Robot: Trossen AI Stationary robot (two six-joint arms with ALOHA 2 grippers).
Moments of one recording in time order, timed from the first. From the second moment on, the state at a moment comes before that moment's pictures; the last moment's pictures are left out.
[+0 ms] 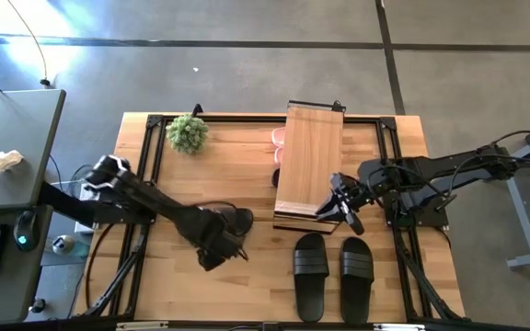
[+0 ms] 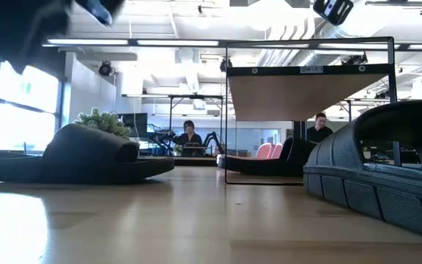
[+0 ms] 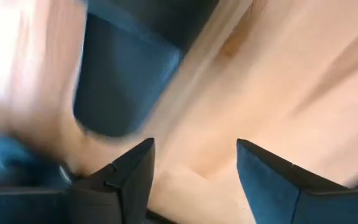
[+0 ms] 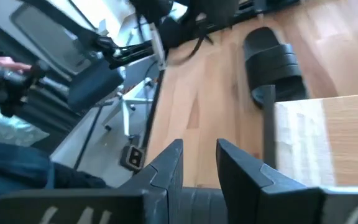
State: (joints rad) left arm -0.35 1.75 1.44 -1.40 0.03 -1.00; right arm 0.19 1.01 0.92 -0.36 -0.21 0.43
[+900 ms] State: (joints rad) left arm -0.34 1.26 0.72 -0.65 -0.10 -2.00; right arm 0.19 1.01 0.92 -0.38 -0.24 0.36
